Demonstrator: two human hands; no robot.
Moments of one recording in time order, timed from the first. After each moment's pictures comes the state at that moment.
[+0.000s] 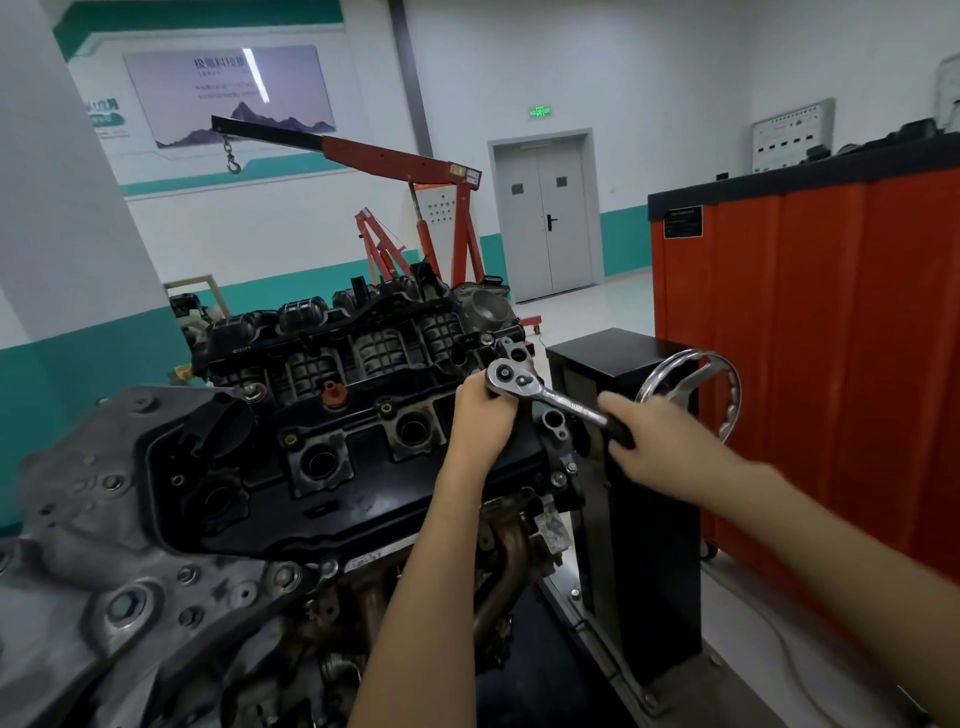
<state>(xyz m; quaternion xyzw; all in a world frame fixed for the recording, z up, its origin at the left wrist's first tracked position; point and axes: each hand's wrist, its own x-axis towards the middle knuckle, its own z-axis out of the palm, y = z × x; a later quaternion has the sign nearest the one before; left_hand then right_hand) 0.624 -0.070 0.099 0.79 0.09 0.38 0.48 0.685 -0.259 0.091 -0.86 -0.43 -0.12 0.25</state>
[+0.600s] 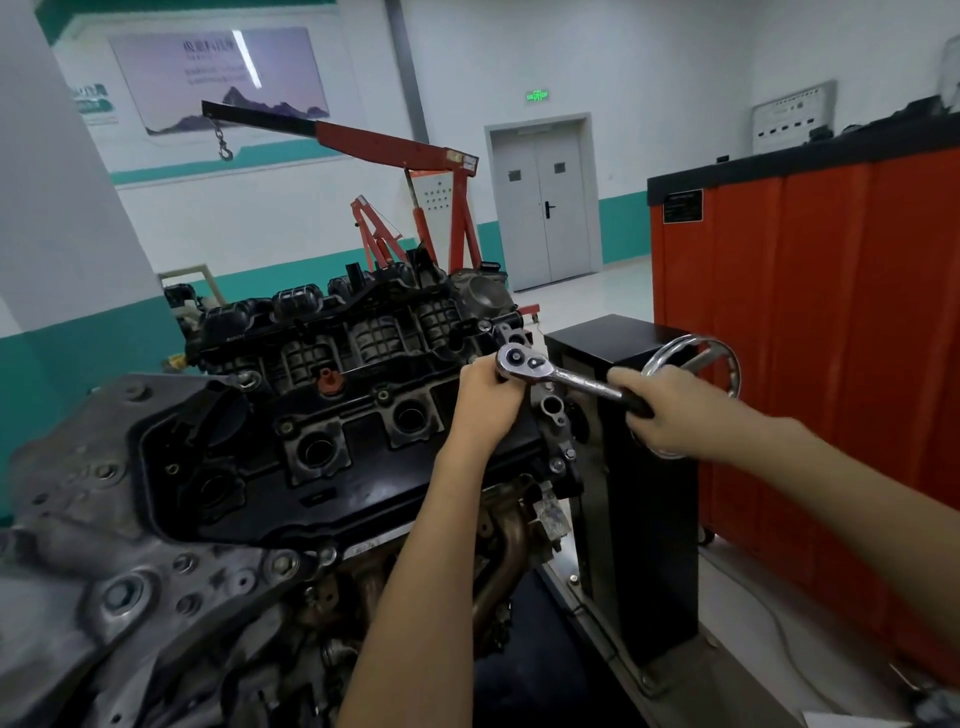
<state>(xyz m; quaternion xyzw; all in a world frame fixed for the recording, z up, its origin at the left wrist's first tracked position) 0.627 -0.071 0.102 0.82 0.08 0.37 0.43 0.701 -0.269 0.105 -0.85 -0.47 -0.12 0.19</state>
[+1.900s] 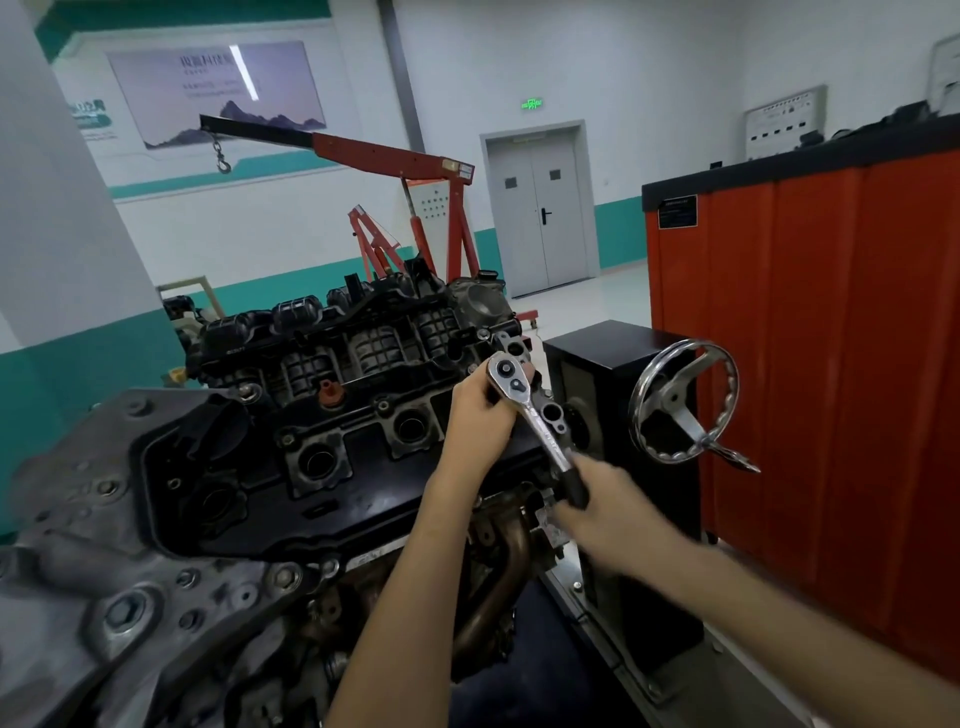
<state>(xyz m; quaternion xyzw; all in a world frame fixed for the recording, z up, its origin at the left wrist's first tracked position) 0.610 -0.076 0.096 0.78 -0.01 0.40 0.49 0.621 -0.227 0.047 -0.79 -0.38 0.05 0.48</state>
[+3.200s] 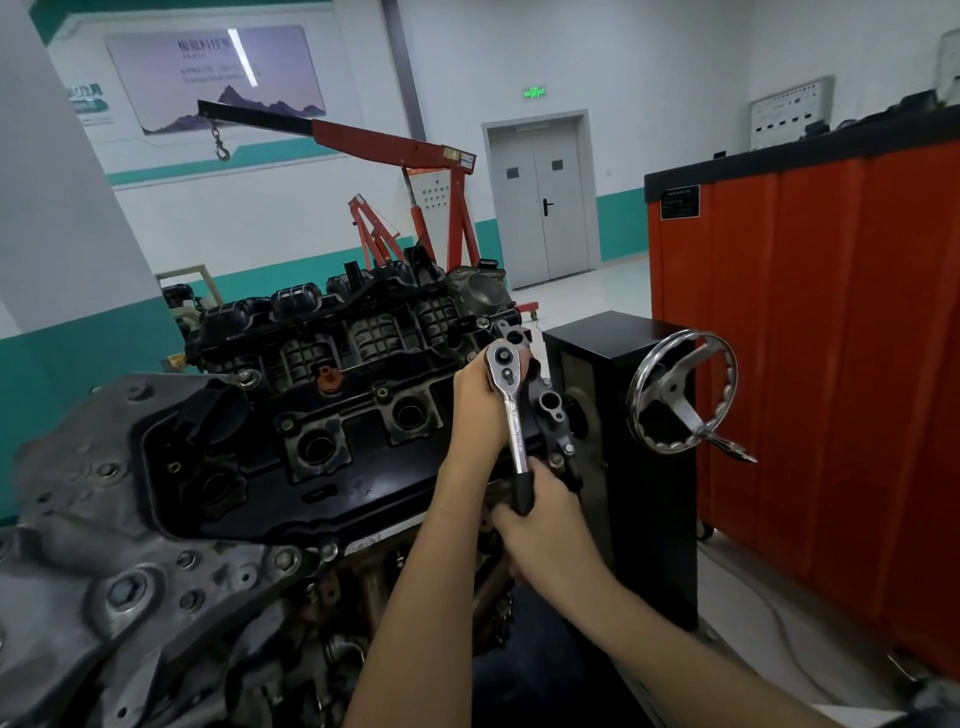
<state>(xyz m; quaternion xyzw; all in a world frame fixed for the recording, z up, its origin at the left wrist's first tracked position) 0.620 -0.082 0.095 0.75 0.02 0.44 0.49 0.573 -0.193 0.035 -0.70 -0.31 0.08 0.63</state>
